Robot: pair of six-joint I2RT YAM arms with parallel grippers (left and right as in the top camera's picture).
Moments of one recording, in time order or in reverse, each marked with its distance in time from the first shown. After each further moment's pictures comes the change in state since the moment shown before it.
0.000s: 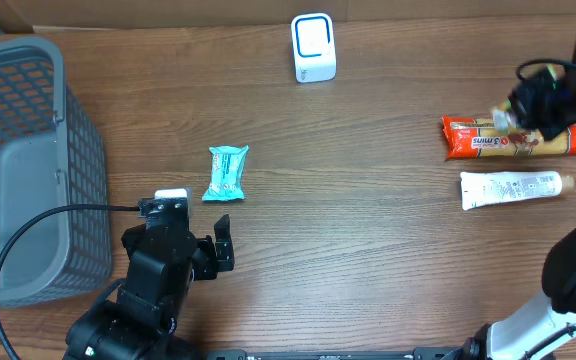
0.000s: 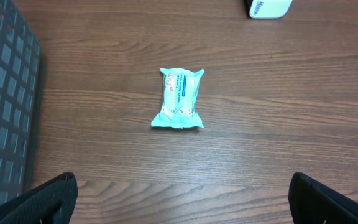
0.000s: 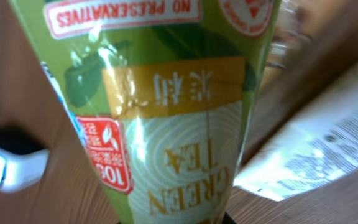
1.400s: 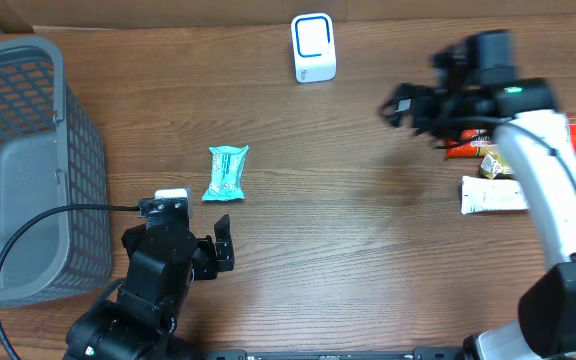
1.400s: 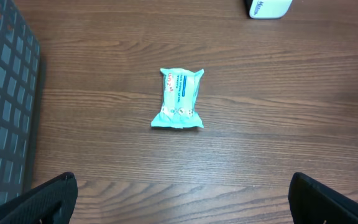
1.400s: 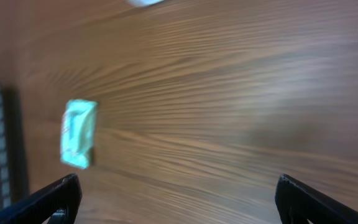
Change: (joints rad) left arm 0.000 0.000 0.000 0.000 0.000 0.000; right arm 0.480 -0.160 -0.168 0.218 -0.166 -0.402
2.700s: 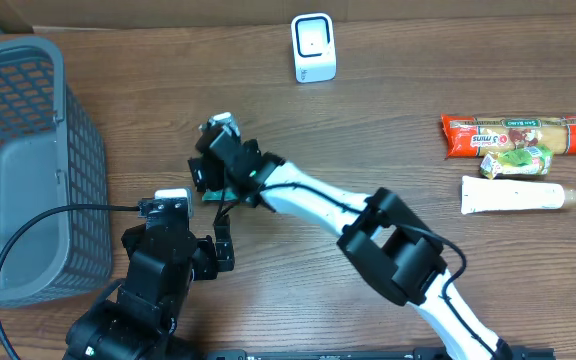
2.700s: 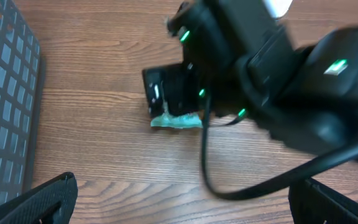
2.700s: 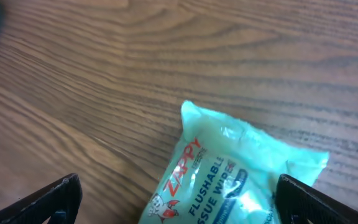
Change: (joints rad) left arm 0.000 0.000 0.000 0.000 0.000 0.000; right arm 0.731 0.663 0.294 0.569 0.569 0.189
